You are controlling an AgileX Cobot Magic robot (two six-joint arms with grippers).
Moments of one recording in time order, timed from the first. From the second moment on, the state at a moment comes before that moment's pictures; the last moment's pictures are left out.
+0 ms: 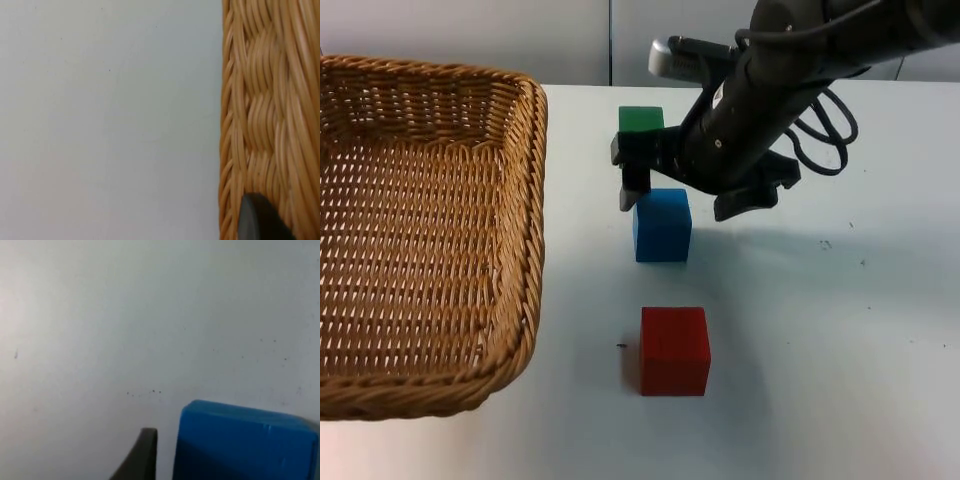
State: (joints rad) right arm 0.53 2.26 -1.54 0.09 0.47 0.30; left arm 0.28 1.29 -0.53 -0.92 0.72 0.78
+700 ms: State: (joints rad) right arm 0.53 2.29 -1.55 0.10 0.47 0.29; left arm 0.28 1.29 -0.53 -0.94 0.72 0.80
